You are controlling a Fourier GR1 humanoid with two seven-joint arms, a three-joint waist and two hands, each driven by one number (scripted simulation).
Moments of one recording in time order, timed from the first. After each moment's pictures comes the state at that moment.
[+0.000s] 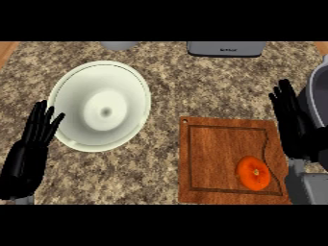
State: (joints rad) left arm 0.08 0.25 -0.04 -1.68 0.21 0.12 -0.14; right arm -0.16 -0.20 -0.01 -1.47 -0.21 -0.16 0.00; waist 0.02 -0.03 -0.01
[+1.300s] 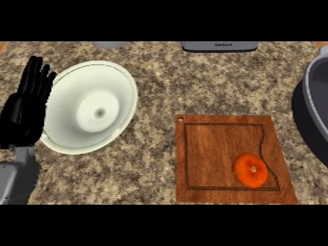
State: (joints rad) left arm -0.24 0.27 0.04 -1.56 0.21 0.17 0.04; right arm 0.02 -0.86 -0.13 -1.54 0.16 0.41 -0.68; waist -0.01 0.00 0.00
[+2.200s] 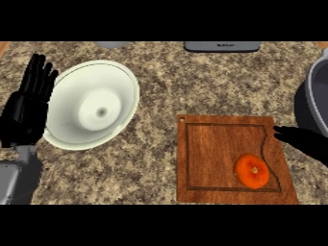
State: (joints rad) left arm -0.26 0.24 0.05 -1.58 0.18 0.15 0.06; right arm 0.06 -0.72 0.05 -1.86 0.42 0.53 -0.23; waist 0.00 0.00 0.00
